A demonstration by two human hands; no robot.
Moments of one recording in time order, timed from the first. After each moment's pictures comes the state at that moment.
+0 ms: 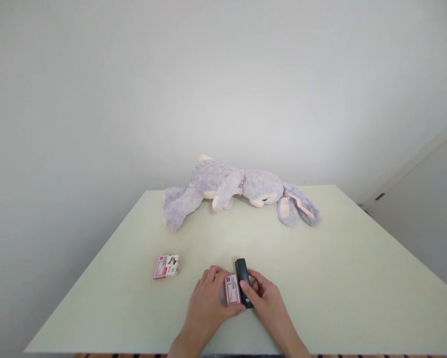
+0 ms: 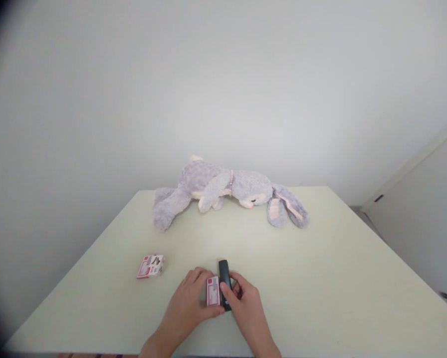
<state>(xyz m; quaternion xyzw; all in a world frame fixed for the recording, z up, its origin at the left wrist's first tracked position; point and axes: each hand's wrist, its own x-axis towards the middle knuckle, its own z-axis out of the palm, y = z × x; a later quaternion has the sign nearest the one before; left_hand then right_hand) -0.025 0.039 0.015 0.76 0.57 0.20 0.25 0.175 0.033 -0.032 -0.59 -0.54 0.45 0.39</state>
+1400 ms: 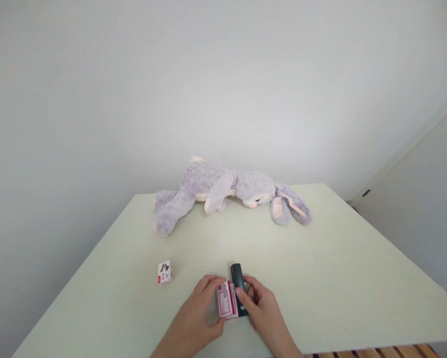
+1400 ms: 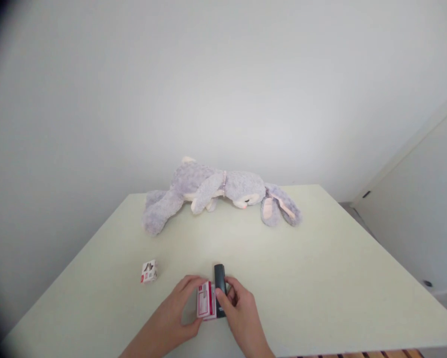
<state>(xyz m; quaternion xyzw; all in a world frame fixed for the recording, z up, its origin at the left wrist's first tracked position) -0.041 0.034 0.029 0.79 0.46 0.22 0.34 0.172 0.021 -0.029 -0.59 -0.52 0.46 0.41</state>
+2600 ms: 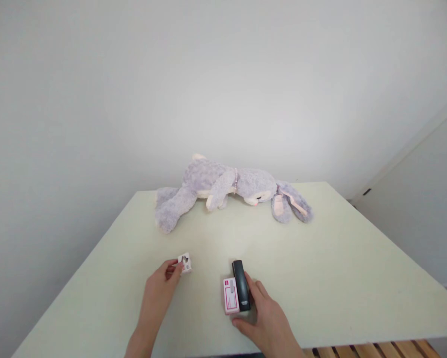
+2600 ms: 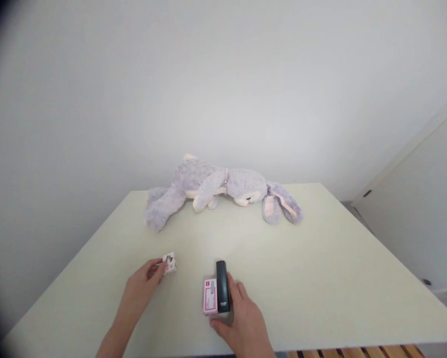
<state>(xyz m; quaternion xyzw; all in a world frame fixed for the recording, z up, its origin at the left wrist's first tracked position) -0.133 0.082 -0.009 0.57 0.72 0.30 0.27 0.177 -0.005 -0.009 -0.63 -0.65 0.37 0.23</state>
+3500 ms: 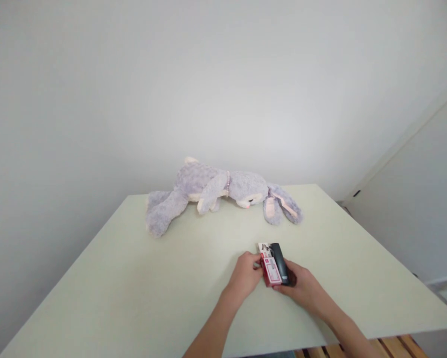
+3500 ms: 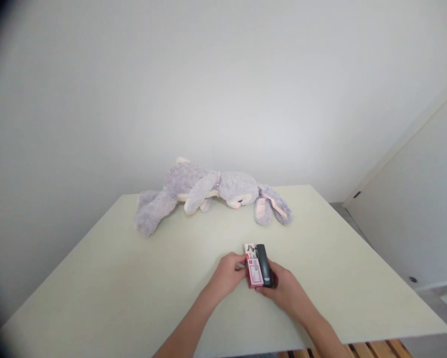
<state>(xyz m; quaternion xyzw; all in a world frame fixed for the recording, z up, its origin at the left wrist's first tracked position) 0.122 0.111 -0.010 0.71 0.45 0.27 0.47 0.332 0.048 -0.014 -0.61 -0.63 0.37 0.29</state>
